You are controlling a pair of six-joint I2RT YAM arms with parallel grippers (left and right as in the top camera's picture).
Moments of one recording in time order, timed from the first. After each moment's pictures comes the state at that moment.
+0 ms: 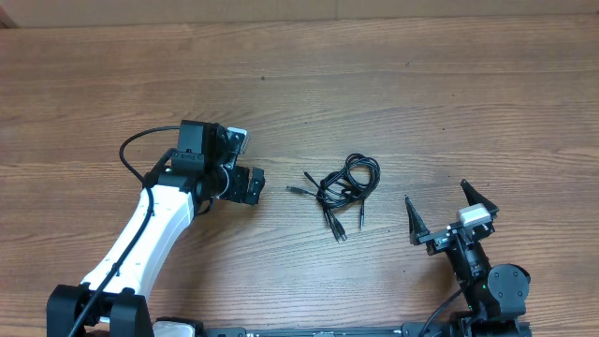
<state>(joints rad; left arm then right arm) -0.16 1.46 0.88 -0.54 0.23 0.06 0.05 0.01 0.02 -0.02 -0.24 -0.11</state>
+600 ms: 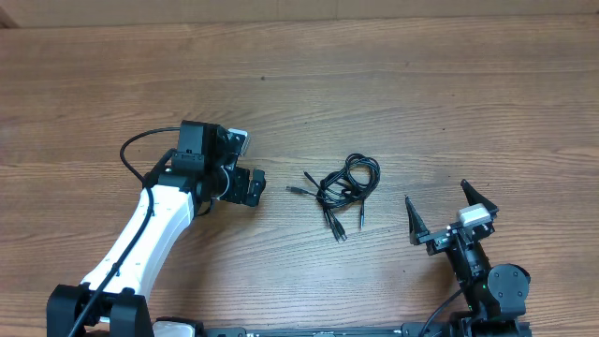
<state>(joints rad) -0.16 1.46 0.88 -0.55 0.24 0.06 0.05 0.01 0.02 -0.02 -0.24 -0.11</state>
